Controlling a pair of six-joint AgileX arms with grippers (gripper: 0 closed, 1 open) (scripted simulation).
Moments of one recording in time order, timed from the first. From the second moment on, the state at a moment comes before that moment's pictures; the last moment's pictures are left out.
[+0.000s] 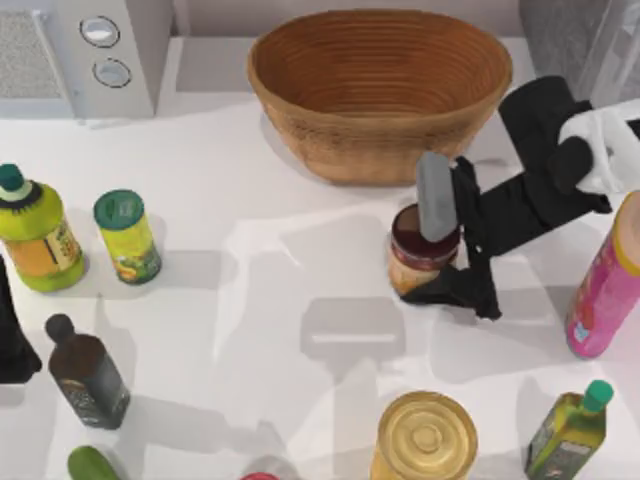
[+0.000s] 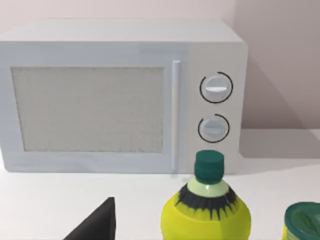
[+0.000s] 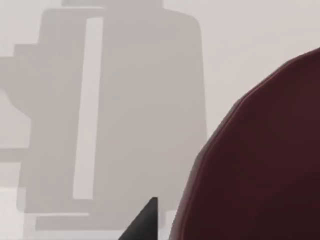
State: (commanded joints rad) left arm 0.00 0.00 0.00 0.00 0.00 0.00; right arm 0.32 2.11 1.25 -0.39 -0.71 -1.10
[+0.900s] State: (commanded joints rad) left arm 0.00 0.00 0.00 0.00 0.00 0.00; right arm 0.32 2.10 1.25 -0.39 -0.71 -1.10
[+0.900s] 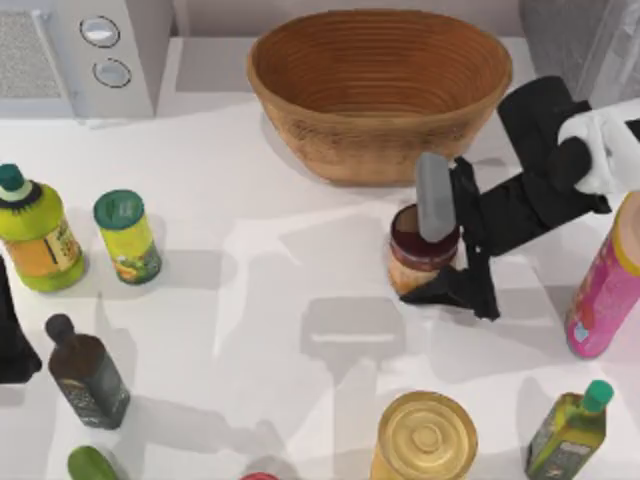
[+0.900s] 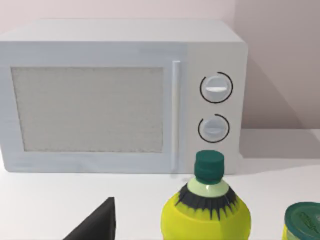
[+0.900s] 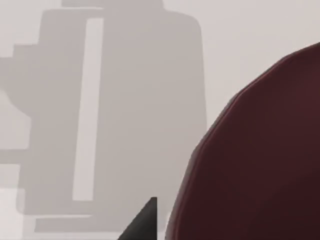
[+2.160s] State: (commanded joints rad) left arm 0.00 0.00 0.00 0.00 0.00 0.00; right arm 0.32 1.92 1.61 -0.94 -0.72 -1.11
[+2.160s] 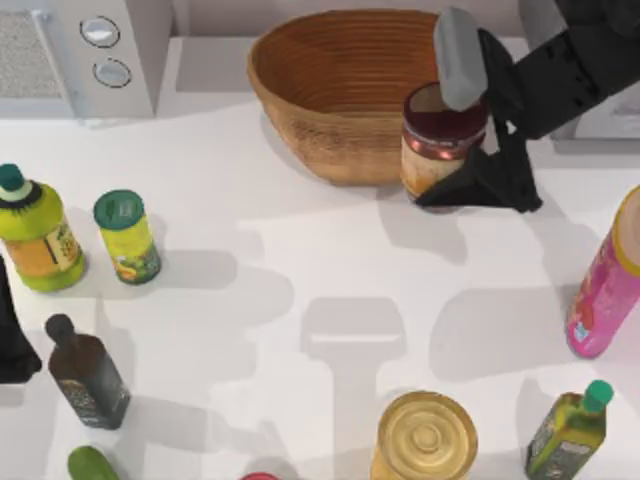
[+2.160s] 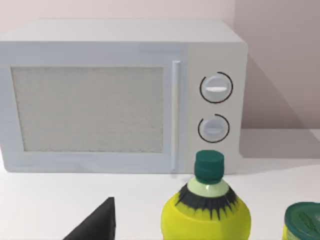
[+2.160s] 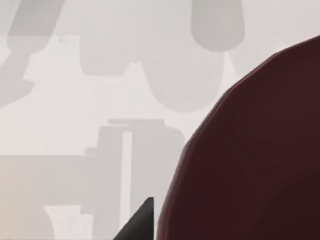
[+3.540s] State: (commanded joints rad) left arm 0.00 0.00 0.00 0.00 0.00 0.00; right arm 0.08 0.49 0.47 -0.23 -0.16 -0.36
